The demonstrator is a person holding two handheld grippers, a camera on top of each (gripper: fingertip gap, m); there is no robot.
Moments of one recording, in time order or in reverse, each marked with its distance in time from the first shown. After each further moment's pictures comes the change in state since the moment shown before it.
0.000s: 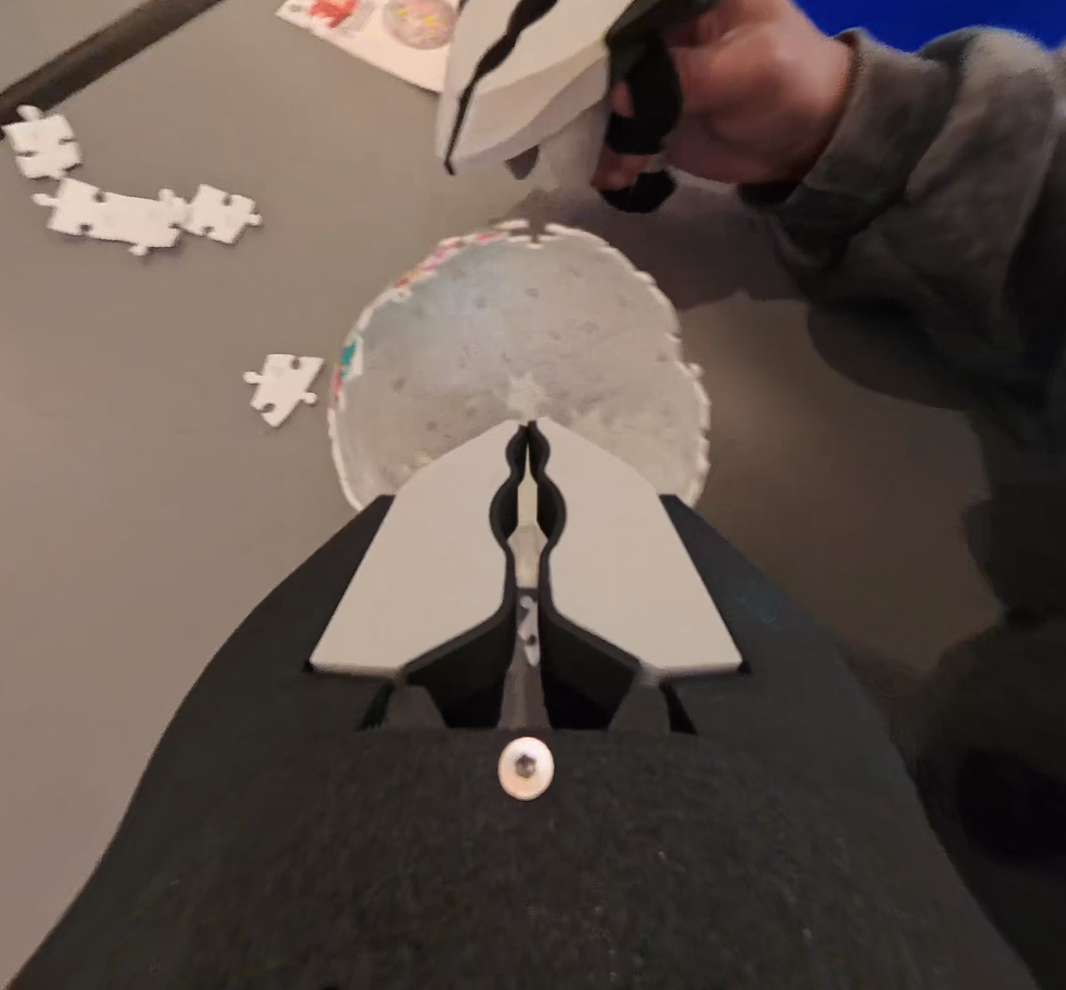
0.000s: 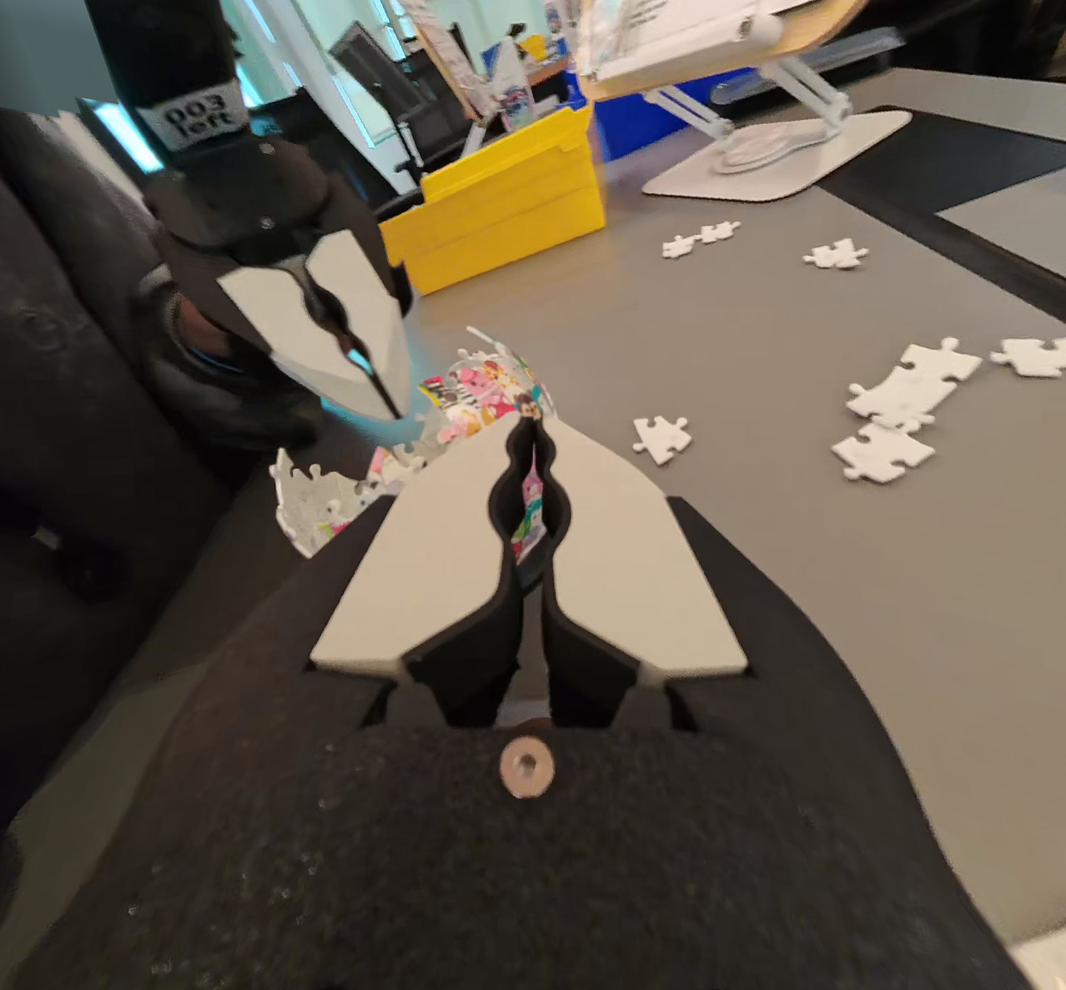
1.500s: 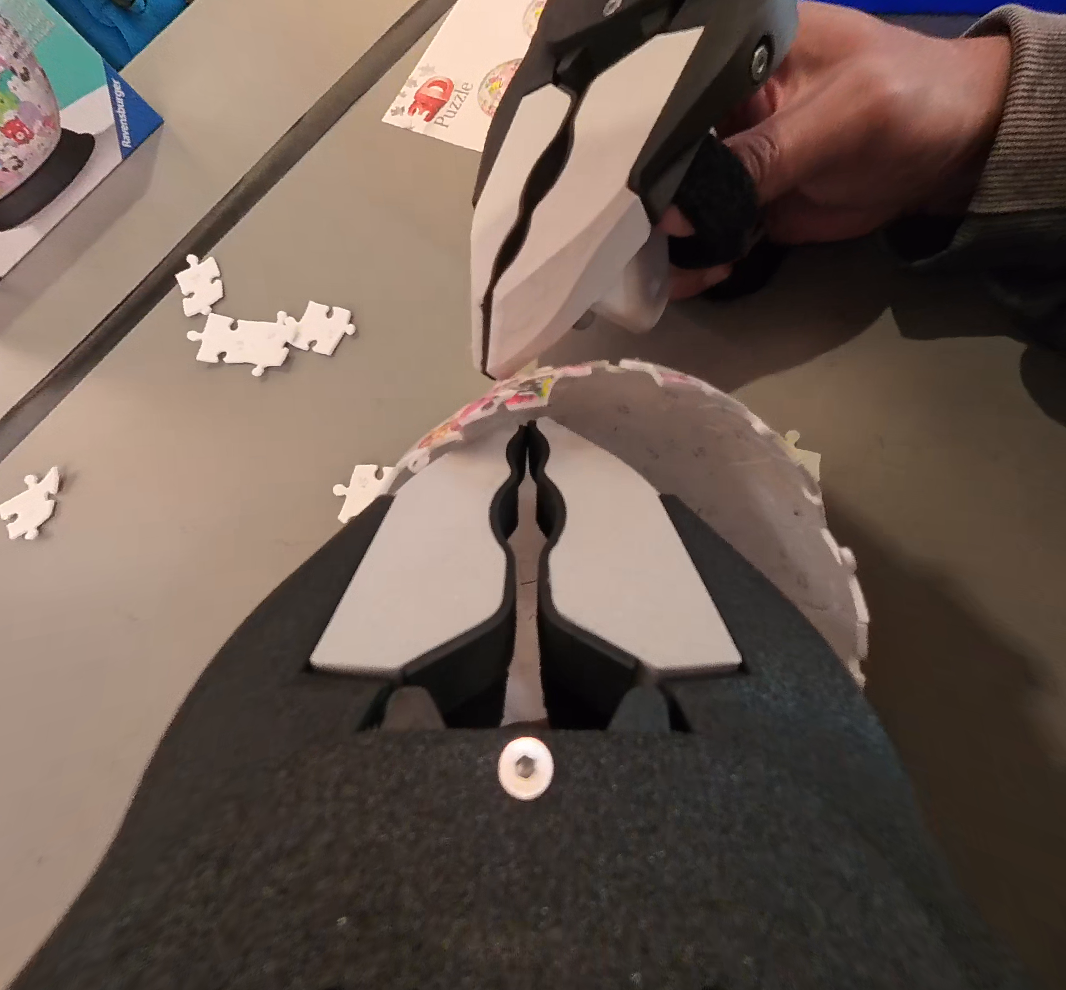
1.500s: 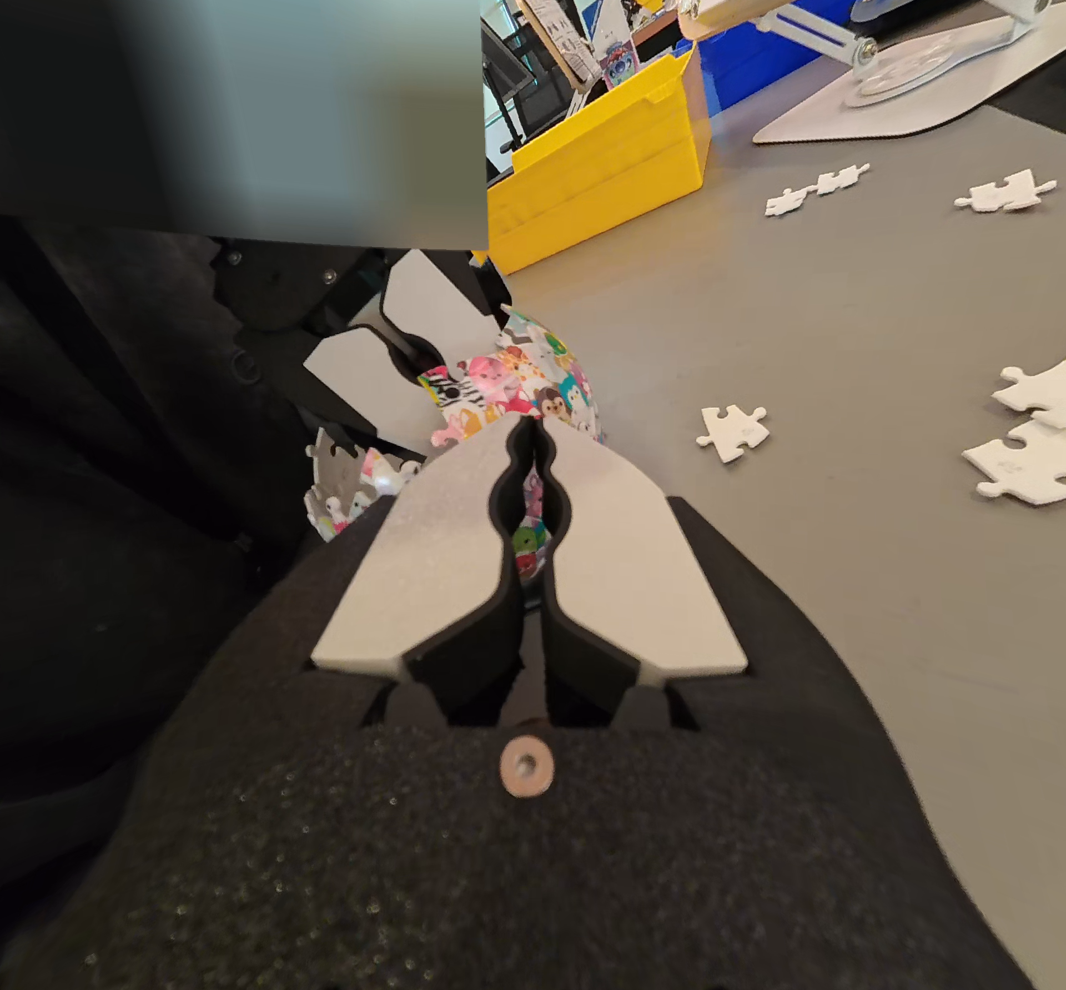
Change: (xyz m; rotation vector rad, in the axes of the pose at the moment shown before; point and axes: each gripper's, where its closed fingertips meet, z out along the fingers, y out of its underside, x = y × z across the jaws) left arm -0.021 -0.028 0.052 0.033 -0.238 0.172; right arm -0.007 0.013 0.015 -0.042 -0.202 0.089
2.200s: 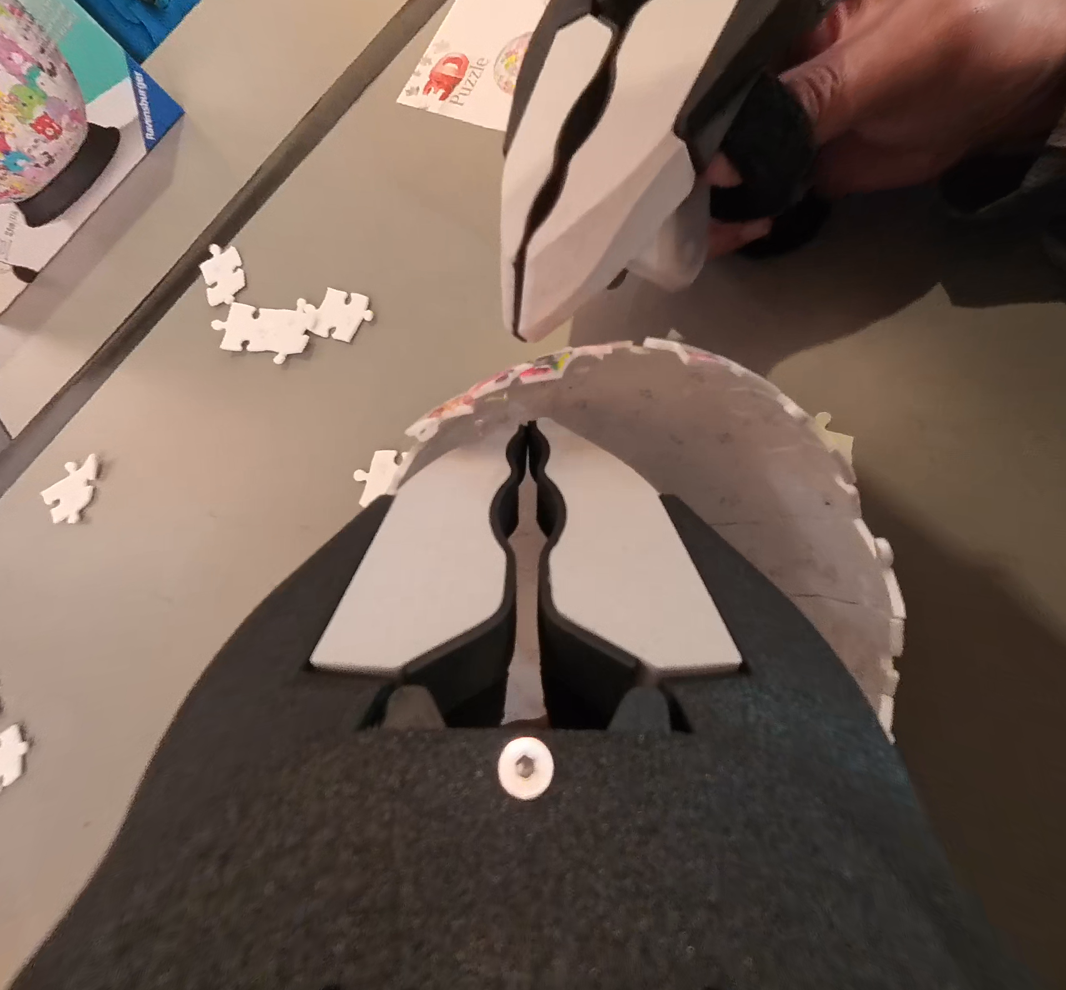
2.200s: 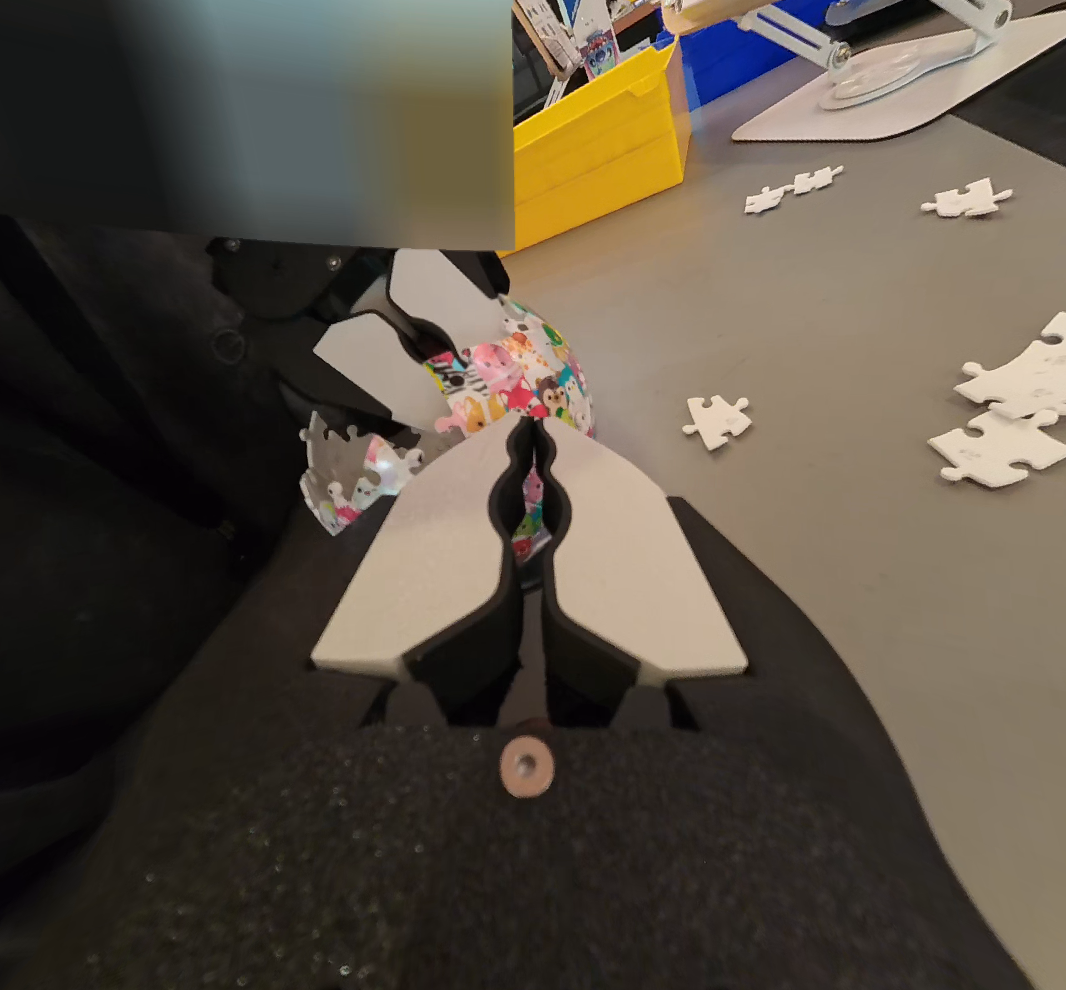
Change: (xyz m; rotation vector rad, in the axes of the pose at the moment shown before) left arm -0.006 0.006 -0.001 -0.023 -0.042 0.031; right arm -0.001 0.001 -0.007 -0.020 0.046 -0.035
